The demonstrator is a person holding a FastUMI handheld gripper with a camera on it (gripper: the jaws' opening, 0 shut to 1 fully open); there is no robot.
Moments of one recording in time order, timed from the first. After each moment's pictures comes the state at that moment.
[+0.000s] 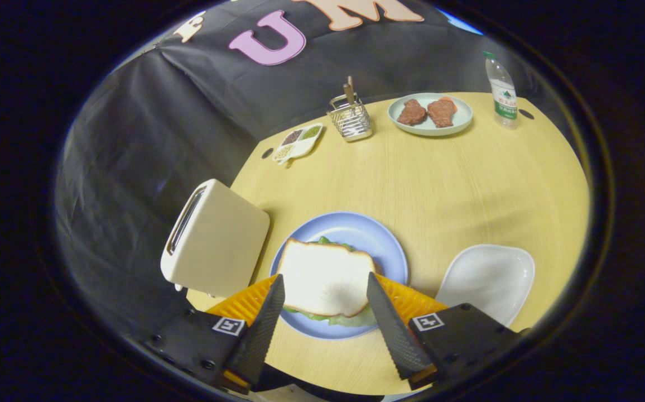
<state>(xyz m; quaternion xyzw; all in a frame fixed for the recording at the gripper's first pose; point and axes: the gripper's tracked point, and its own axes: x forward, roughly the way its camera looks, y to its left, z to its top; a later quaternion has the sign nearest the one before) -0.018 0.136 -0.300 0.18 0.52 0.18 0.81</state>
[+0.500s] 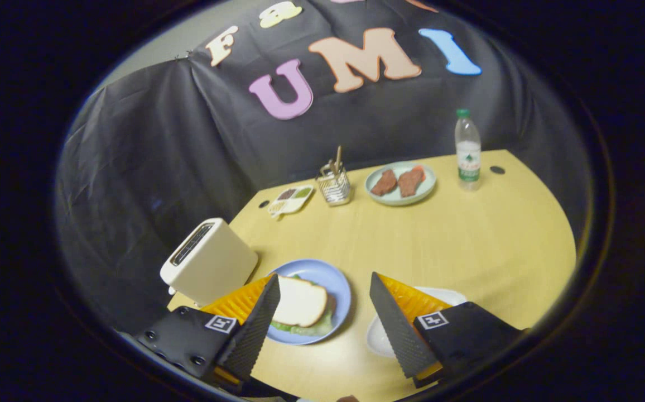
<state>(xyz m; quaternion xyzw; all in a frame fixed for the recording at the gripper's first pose) 0.006 0.032 -0.228 0.16 0.34 0.15 0.91</state>
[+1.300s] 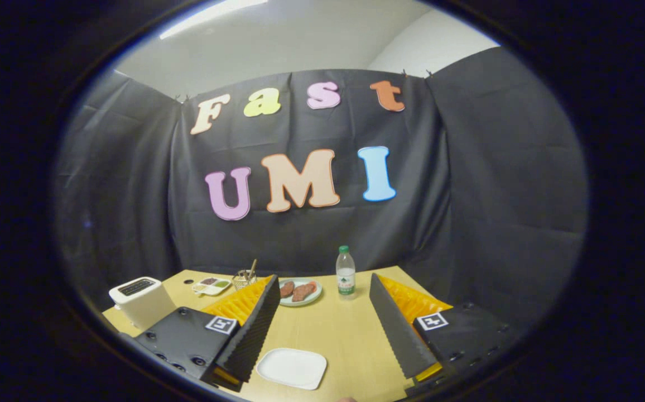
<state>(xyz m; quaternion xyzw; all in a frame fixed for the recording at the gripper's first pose) -0.042 -0.138 -0.057 0.06 0.09 -0.04 0.99</state>
